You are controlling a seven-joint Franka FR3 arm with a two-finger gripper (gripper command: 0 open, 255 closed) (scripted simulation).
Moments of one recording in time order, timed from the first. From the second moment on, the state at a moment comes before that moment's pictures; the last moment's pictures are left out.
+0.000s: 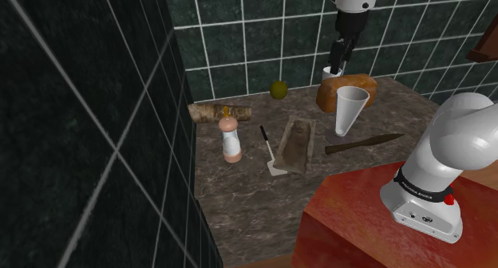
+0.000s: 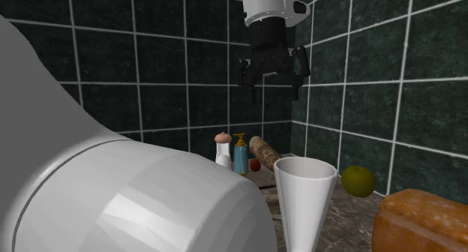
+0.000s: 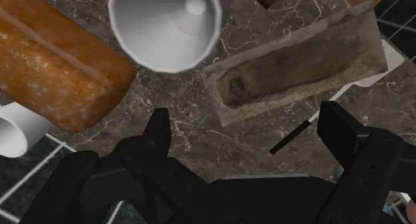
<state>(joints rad) -0.02 -0.76 0.03 -2.42 -0.09 1.69 0.00</state>
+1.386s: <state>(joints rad) 0.04 -0.15 0.34 -2.09 -0.08 1.90 0.44</state>
